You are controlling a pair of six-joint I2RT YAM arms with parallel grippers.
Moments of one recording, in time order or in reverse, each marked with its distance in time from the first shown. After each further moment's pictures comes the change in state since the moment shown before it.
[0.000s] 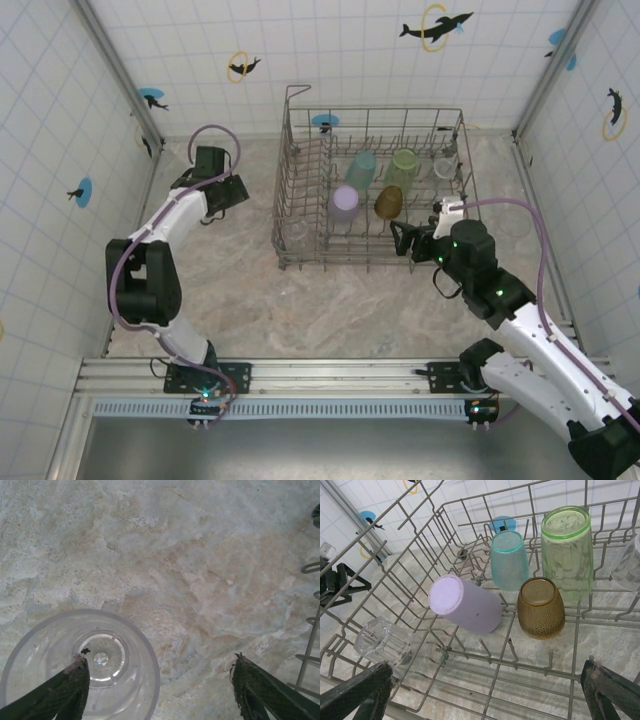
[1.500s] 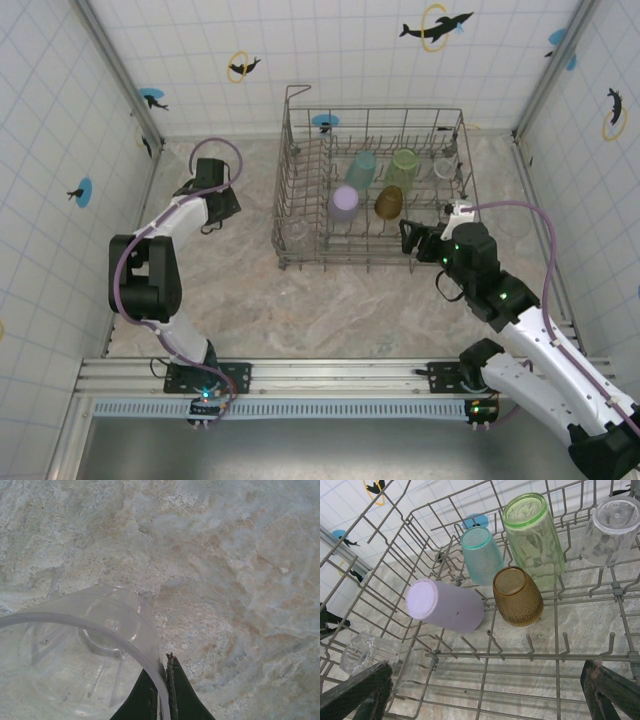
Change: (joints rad) left arm 0.023 0.017 -0.101 0.078 -0.041 0.052; right arm -0.006 -0.028 0.000 -0.073 0.084 0.152
